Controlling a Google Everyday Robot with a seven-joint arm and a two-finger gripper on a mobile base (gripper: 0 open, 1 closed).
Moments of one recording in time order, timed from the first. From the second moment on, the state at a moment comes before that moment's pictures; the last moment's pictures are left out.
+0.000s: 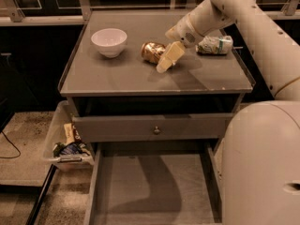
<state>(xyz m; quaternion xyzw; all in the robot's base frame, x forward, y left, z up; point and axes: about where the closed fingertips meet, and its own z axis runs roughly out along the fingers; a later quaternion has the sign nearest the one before) 0.731 -0.070 0.867 -0.58 0.72 0.19 0.32</state>
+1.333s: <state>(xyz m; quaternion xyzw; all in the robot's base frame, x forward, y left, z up) 0.738 -0.068 0.854 -0.57 0.74 0.18 0.30</state>
